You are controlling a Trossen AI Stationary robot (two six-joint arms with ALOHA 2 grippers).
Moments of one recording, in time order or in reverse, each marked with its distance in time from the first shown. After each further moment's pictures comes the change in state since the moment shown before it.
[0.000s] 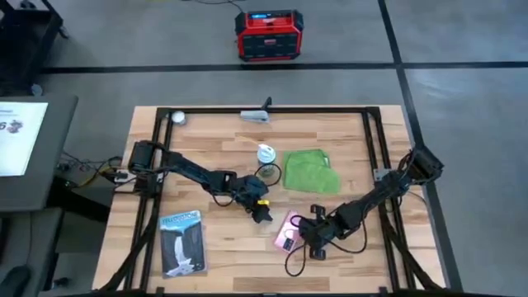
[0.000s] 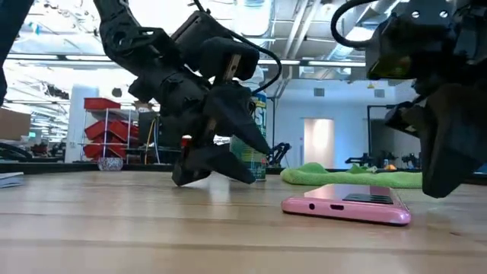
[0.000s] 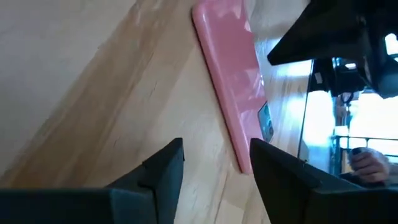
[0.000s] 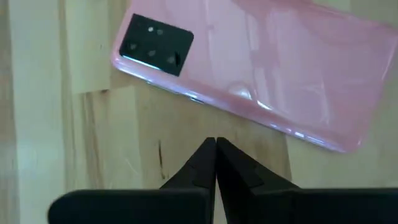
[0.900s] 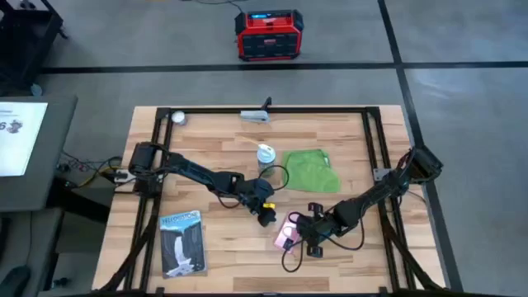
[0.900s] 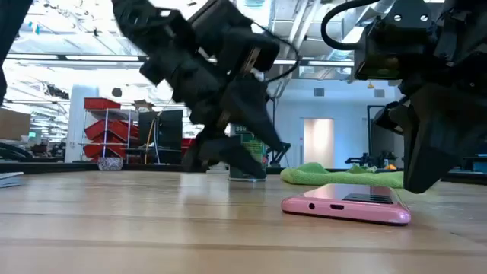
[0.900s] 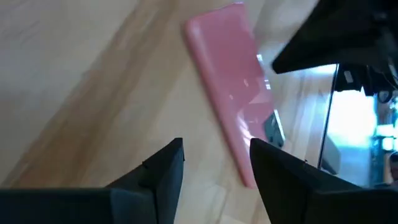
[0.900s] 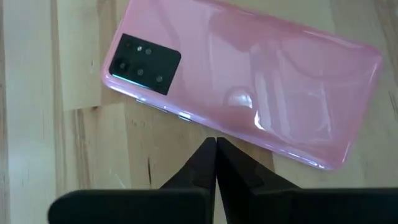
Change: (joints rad) left arm -0.039 0.003 0.193 -0.297 -0.088 0.099; right arm -0.025 0.000 0.000 0.018 -0.002 -0.030
